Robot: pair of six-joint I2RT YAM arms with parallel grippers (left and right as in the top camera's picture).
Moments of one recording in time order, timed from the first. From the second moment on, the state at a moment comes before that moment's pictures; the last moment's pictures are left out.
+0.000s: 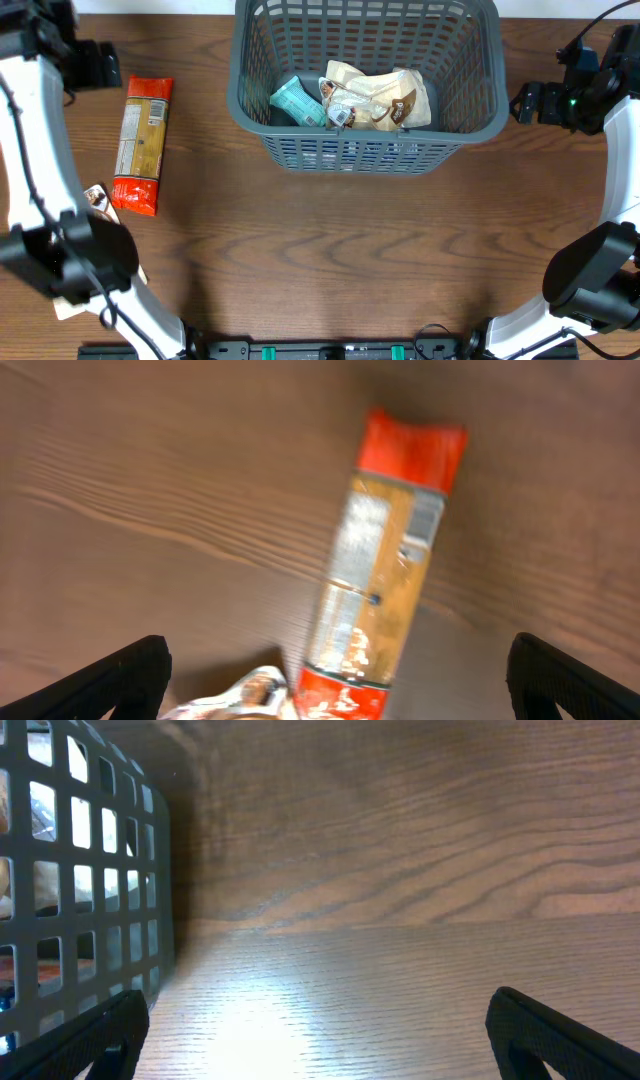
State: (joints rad) left arm 0.29 1.99 2.10 -1.24 -0.07 0.11; right arm -0.35 1.81 1.69 -1.04 -0.21 -0.19
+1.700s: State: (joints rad) left arm 0.27 2.38 1.94 -1.18 0.01 0.19; right arm -0.35 1.81 1.69 -1.01 -0.21 -0.20
